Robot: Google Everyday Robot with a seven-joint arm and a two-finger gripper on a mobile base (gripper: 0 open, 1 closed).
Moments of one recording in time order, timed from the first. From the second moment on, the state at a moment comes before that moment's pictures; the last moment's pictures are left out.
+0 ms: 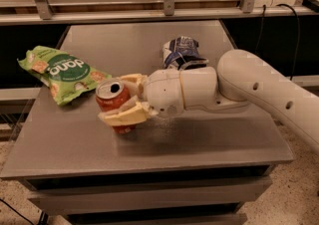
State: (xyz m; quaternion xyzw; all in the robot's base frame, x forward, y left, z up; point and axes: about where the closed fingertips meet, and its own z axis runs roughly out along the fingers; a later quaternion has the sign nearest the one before) arm 0.448 0.096 0.904 -0.58 0.49 0.42 0.49
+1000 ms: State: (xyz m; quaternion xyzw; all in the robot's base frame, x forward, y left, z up) arm 0.448 0.092 0.896 -0.58 0.49 0.42 0.50
